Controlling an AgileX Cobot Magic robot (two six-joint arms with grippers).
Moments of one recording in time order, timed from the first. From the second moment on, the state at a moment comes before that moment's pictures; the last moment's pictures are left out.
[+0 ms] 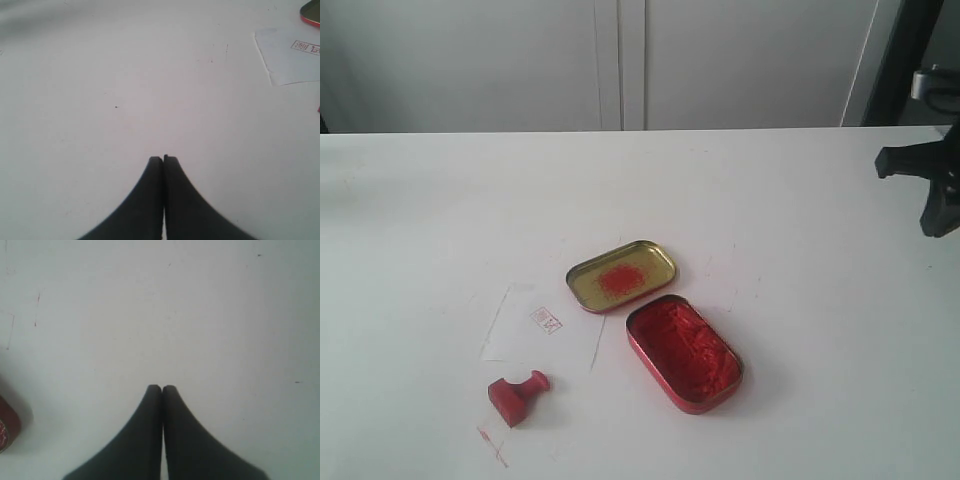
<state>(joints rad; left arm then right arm) -0.05 0.00 0.02 -0.10 0.52 0.24 -0.07 1.69 -1.34 0.11 1.09 -0.04</state>
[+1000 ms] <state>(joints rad) -0.05 0.00 0.02 -0.10 0.52 0.24 -0.01 1.24 -1.04 0.10 0.94 -0.12</state>
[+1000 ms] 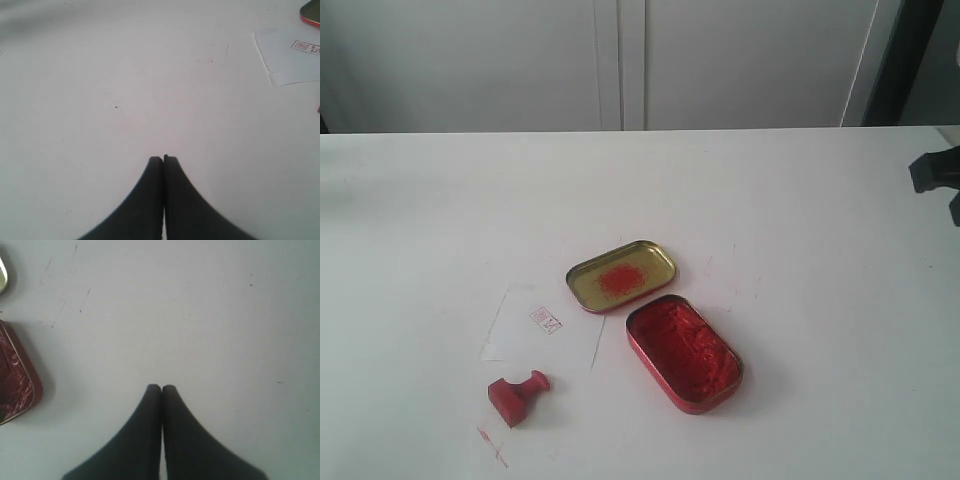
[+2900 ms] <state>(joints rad) -0.05 0.00 0.02 -0.10 0.52 0.24 0.02 0.38 -0.45 0.08 0.51 -0.13</state>
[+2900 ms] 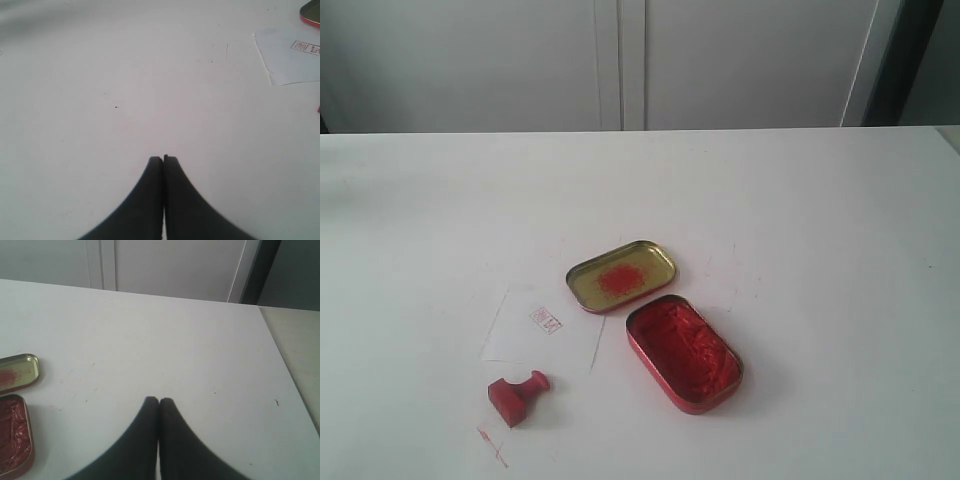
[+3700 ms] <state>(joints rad) -0.05 0.00 0.02 -0.10 0.52 0.24 0.02 0.14 -0.45 0.08 0.51 -0.13</state>
